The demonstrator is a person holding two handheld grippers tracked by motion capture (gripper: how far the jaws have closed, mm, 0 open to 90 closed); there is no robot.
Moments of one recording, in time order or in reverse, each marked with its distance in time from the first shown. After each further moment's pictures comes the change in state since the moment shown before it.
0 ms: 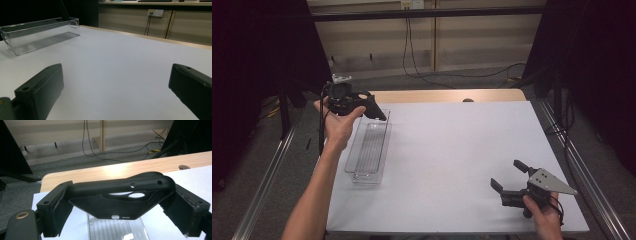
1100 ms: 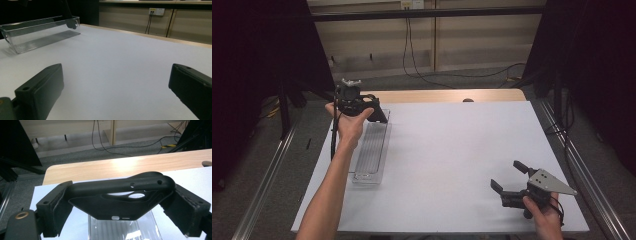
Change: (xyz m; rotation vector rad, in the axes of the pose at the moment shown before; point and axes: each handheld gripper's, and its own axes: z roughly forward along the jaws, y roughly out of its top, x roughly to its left) left arm -0.006 -0.015 0.038 0.045 0.076 -0.013; right arm 0.000 -0.001 -0.001 0.007 0.004 -0.001
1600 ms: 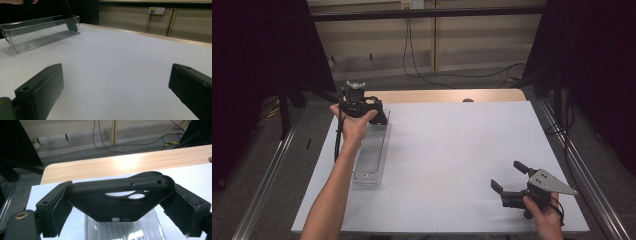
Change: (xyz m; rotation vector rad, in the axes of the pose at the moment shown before) left arm -0.005 -0.006 0.013 -0.002 0.021 0.020; right arm -0.001 -0.001 -0.001 0.006 0.003 0.003
